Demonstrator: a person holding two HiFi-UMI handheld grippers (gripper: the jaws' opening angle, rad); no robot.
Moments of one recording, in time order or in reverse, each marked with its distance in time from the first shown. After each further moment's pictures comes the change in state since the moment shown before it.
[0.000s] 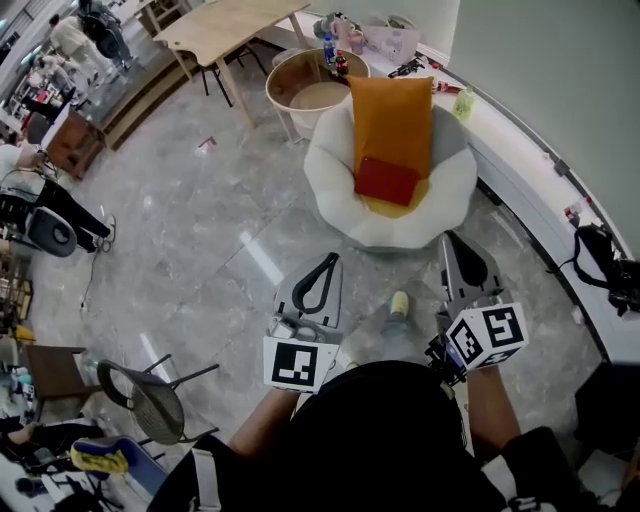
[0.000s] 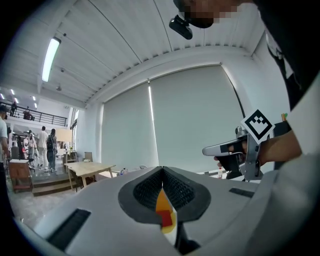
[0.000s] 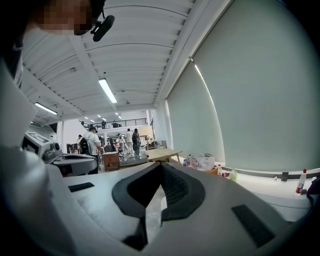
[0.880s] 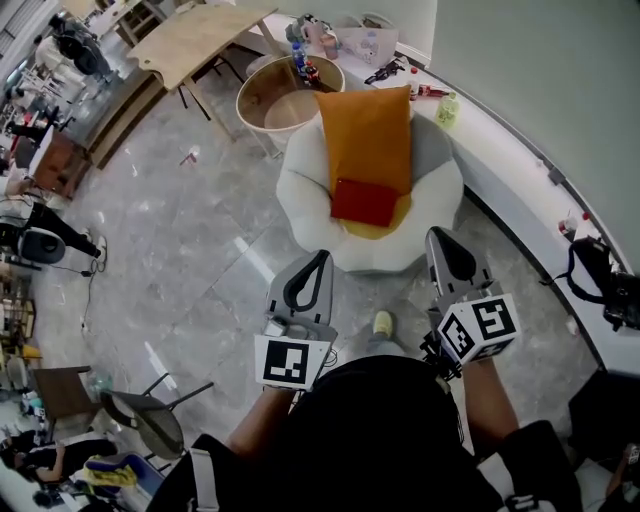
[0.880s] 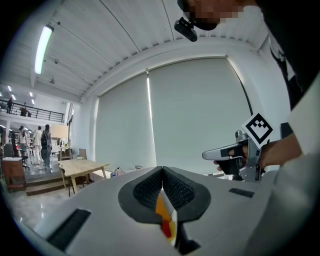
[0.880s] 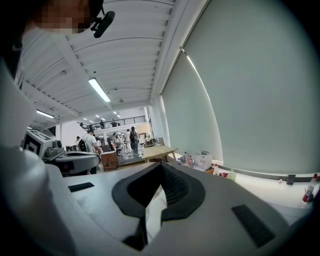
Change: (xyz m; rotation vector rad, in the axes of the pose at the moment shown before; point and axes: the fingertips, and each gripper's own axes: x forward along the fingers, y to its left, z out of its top) left arm 0.190 -0.010 0.010 -0.018 0.043 -0.016; right arm 0.099 -0.155 0.021 0.040 0.048 0.017
